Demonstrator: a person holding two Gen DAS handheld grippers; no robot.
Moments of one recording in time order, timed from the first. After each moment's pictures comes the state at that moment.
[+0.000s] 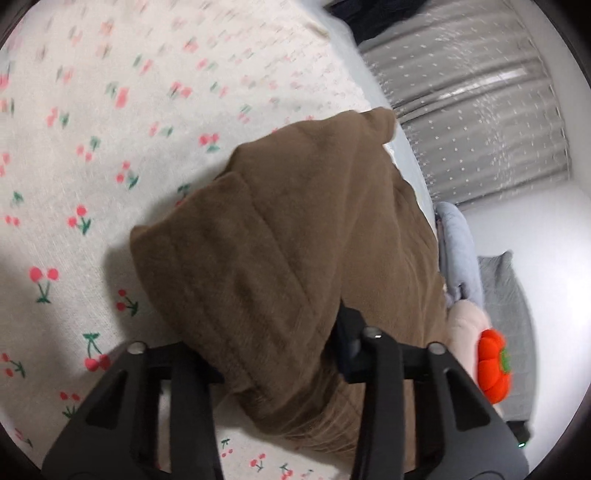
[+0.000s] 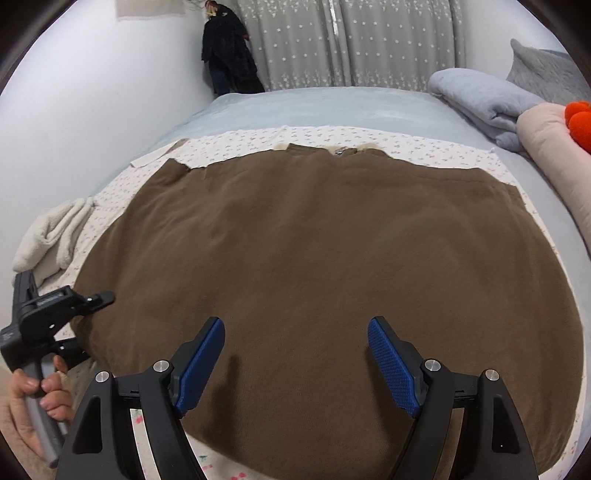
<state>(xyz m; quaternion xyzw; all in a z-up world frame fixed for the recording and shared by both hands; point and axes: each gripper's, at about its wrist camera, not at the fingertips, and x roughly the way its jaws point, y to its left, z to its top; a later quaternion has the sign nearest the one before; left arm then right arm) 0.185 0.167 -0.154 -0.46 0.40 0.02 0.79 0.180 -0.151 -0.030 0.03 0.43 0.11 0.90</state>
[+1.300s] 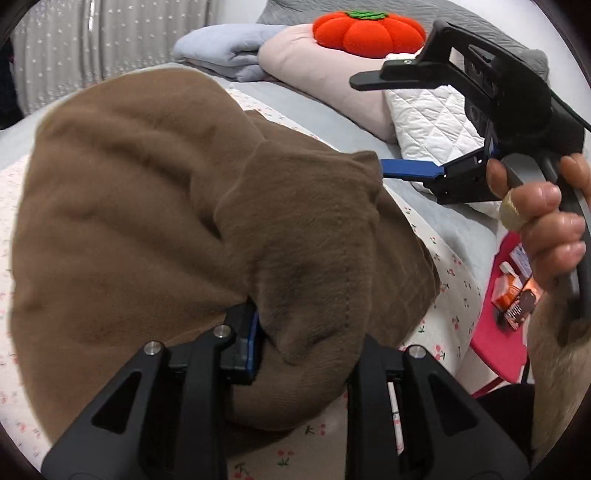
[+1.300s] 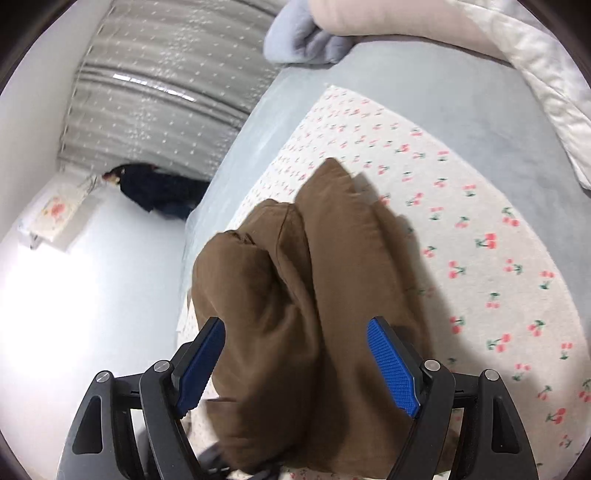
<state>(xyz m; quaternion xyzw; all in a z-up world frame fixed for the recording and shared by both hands) 0.187 -0.185 -0.090 0.07 0.41 -0.38 0.83 0.157 -0.431 -0.033 0.47 0.40 0.06 0.79</state>
